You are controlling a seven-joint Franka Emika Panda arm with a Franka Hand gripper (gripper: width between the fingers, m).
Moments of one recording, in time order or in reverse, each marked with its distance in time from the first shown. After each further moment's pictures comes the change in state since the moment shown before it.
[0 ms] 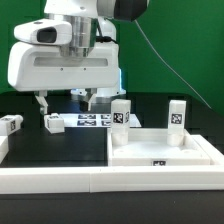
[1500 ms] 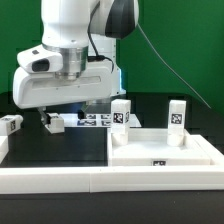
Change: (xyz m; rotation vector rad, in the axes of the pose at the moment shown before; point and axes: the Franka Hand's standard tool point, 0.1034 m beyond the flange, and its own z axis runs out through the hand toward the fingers) arm -0.072 -0.030 0.041 0.085 -0.128 0.071
